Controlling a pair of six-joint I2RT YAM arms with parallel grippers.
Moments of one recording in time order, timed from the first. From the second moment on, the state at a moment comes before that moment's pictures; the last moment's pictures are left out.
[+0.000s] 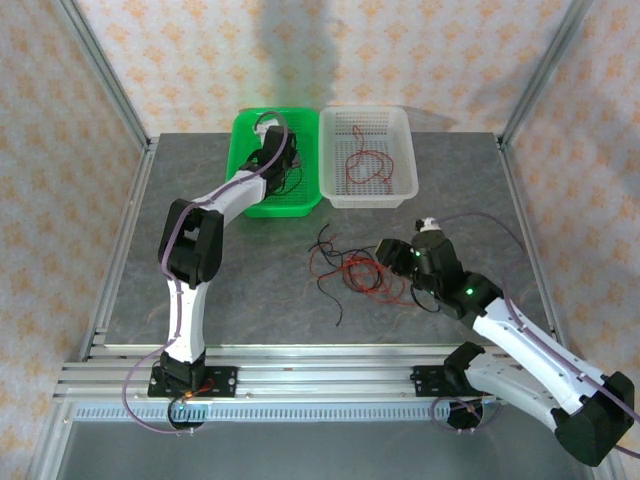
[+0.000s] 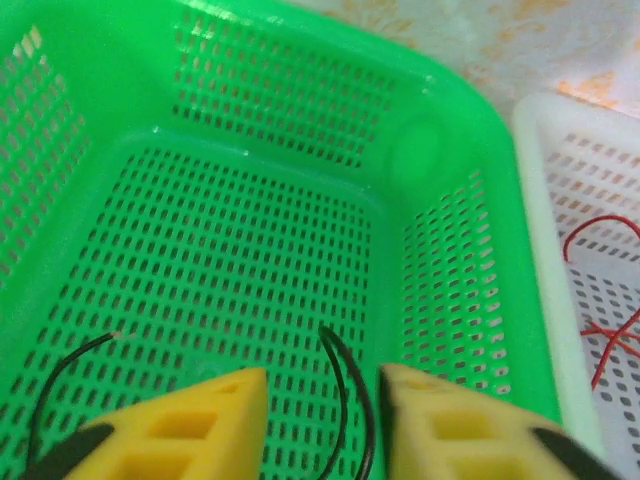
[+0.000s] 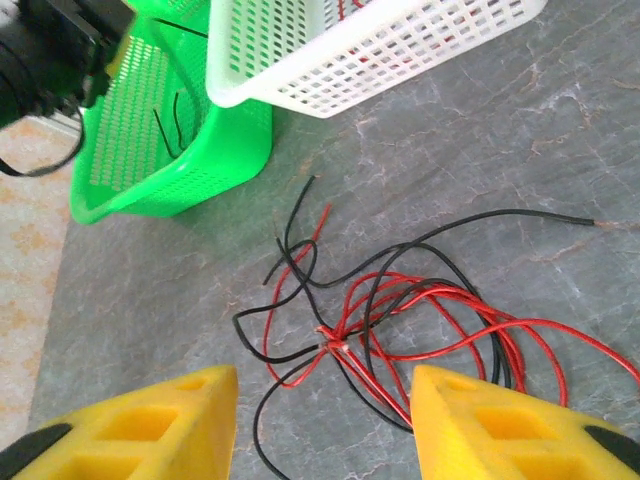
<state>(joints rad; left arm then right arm) -0.31 2.14 1.67 -0.12 -0.30 -0.56 0.62 0.83 0.67 -0.43 0.09 0.87</state>
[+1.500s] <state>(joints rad) -0.39 1.24 1.02 -0.06 -0.13 -0.67 0.71 1.18 0.84 -0.47 0.00 0.73</state>
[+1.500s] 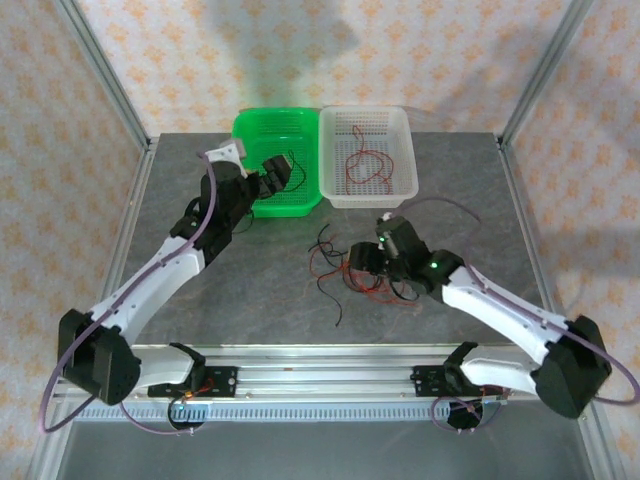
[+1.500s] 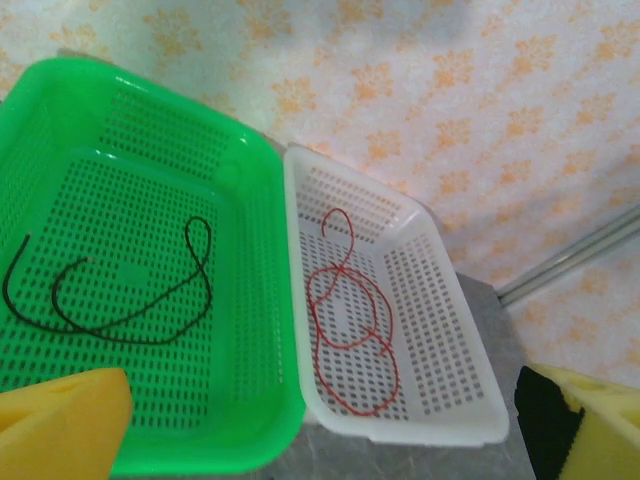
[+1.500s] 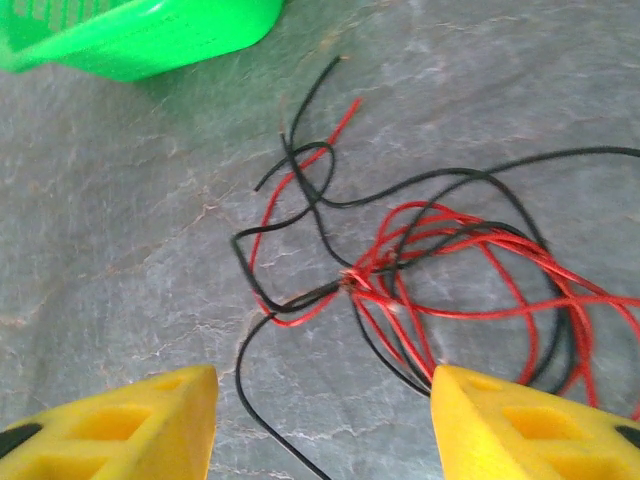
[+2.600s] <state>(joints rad) -0.52 0.98 0.68 -0.13 -0.12 -0.77 0.76 1.47 1.18 -0.61 0.02 0.45</state>
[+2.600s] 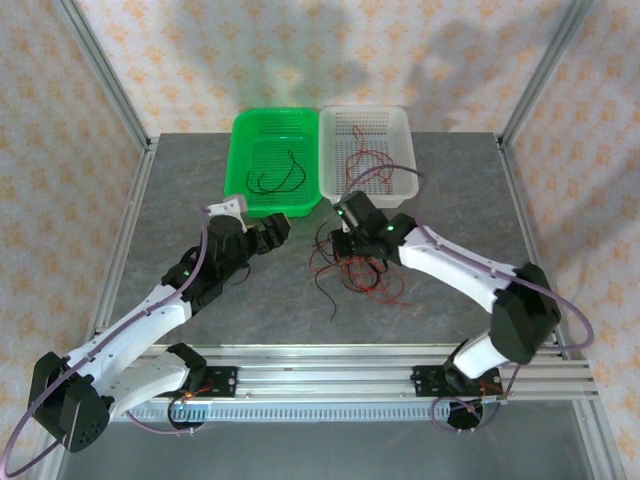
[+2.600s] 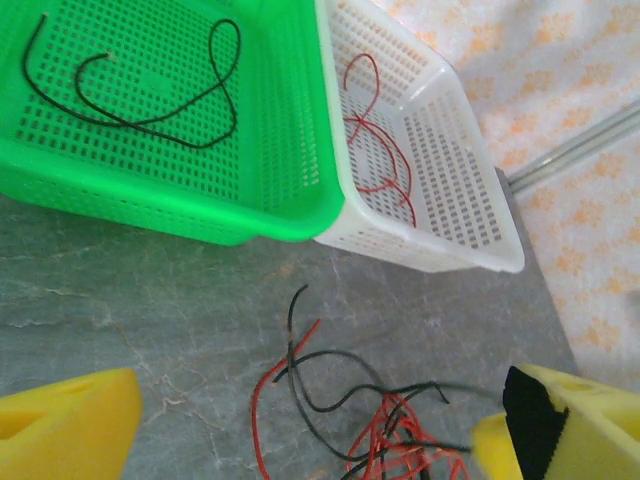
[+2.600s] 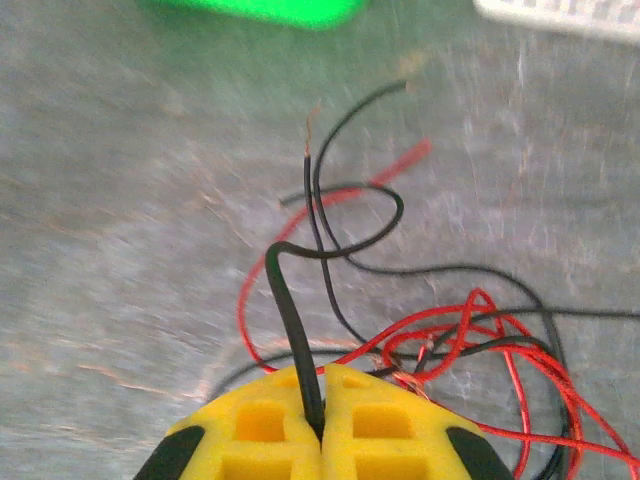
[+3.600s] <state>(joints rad) -0.88 1.36 0.77 0.02 -0.58 -0.49 0.68 1.22 1.18 -0.35 -0.27 0.74</state>
